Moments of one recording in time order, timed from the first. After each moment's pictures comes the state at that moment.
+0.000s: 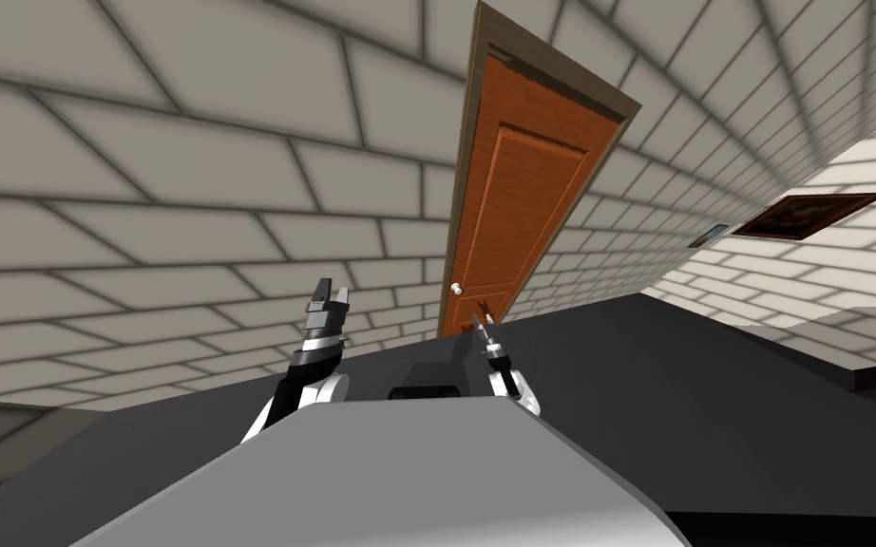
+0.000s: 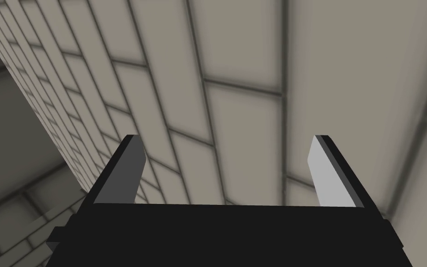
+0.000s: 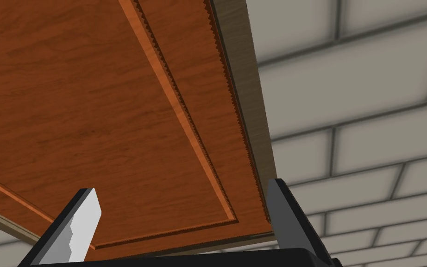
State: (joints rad) arm 0.14 -0.15 -0.14 -1.20 0.30 -0.83 0.82
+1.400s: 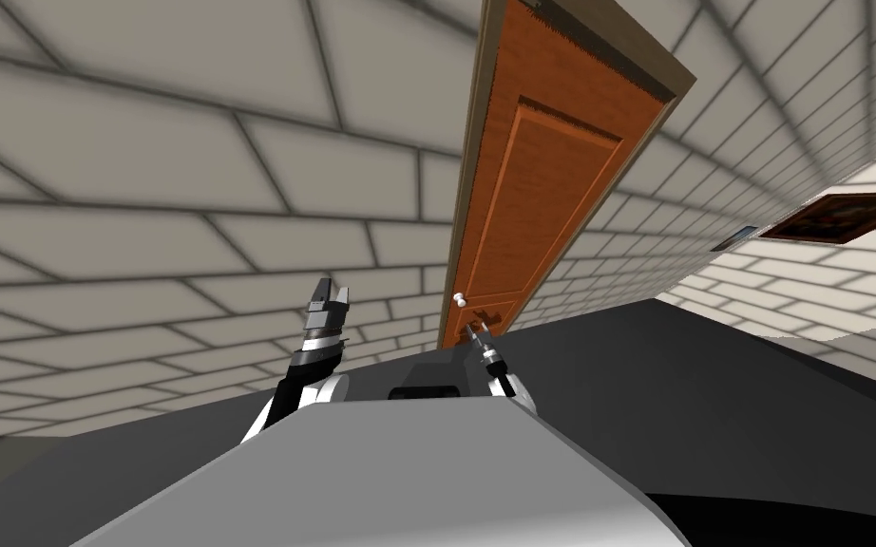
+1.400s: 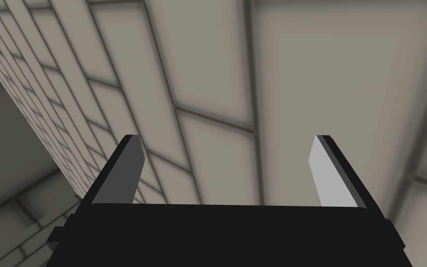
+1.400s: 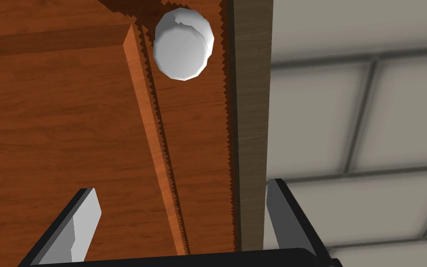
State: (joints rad) arm 0.02 -0.18 -0.16 -0.84 0.41 -0.90 1.02
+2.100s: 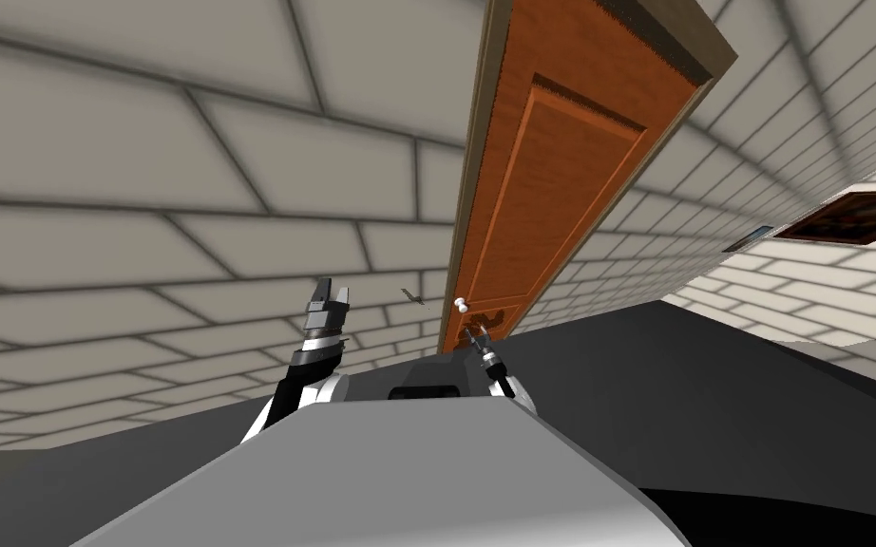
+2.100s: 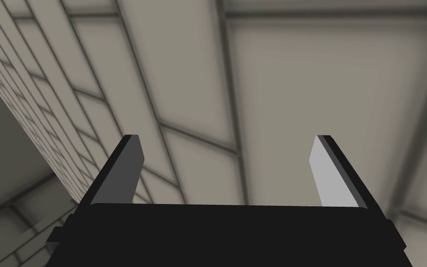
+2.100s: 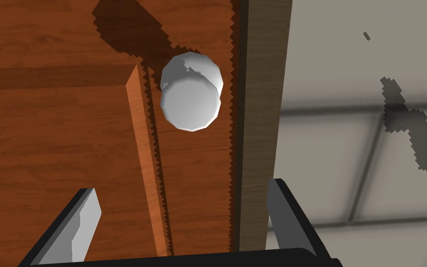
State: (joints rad) arm -0.02 -0.19 -0.17 -0.72 0.45 -0.92 1.09
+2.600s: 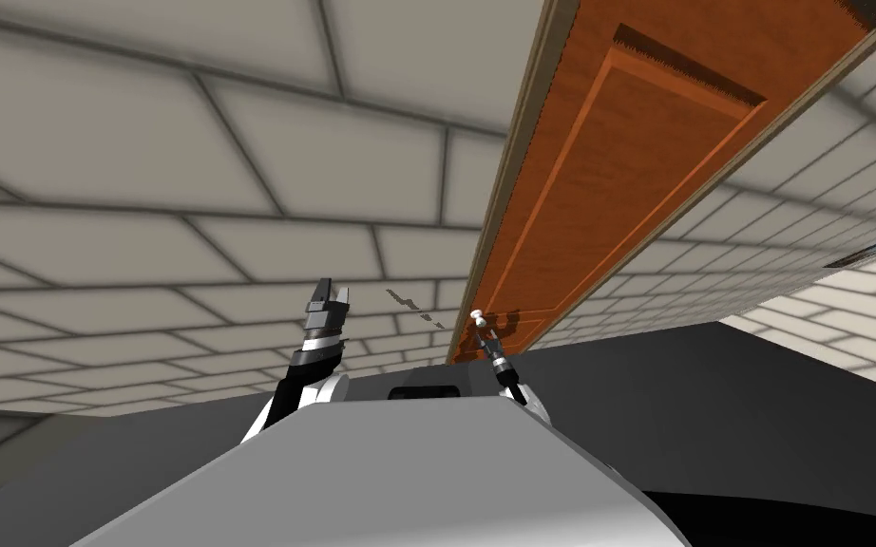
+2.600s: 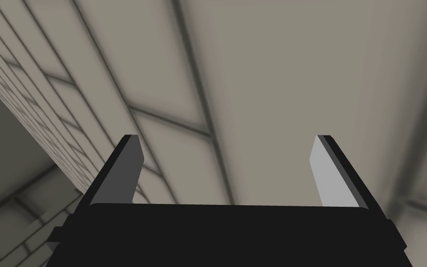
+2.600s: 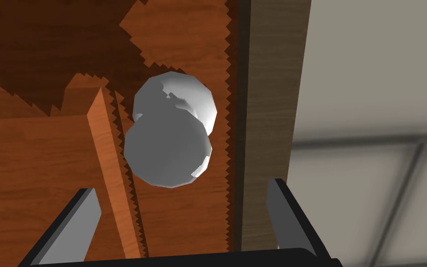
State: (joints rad) arm 0.00 -0.24 -0.22 -0.67 0.40 -0.96 1.07
